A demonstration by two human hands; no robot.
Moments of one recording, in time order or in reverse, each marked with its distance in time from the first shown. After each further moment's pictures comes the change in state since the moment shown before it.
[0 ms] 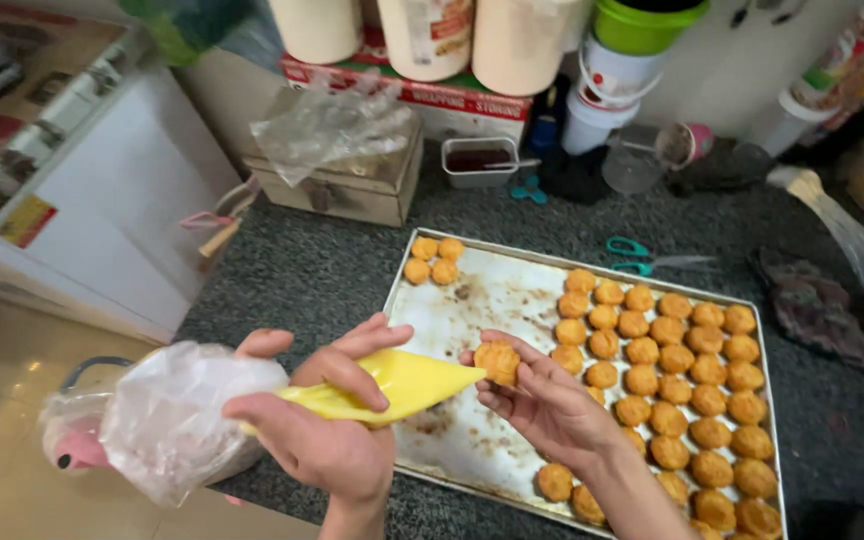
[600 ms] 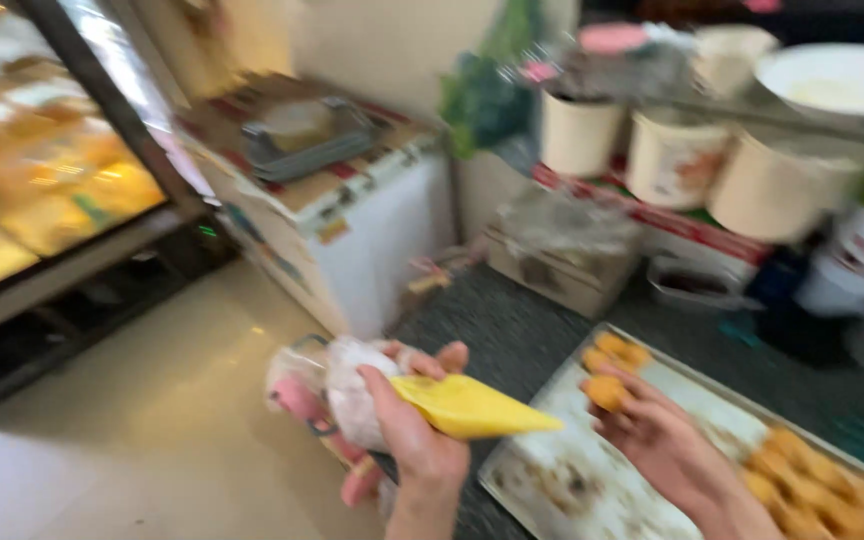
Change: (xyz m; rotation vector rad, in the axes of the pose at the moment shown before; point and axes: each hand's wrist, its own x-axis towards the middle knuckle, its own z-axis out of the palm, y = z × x) left_hand 0.064 -0.026 -0.113 -0.452 0.416 -0.100; right_hand 0.124 -0.025 0.034 -0.344 0.169 0.155
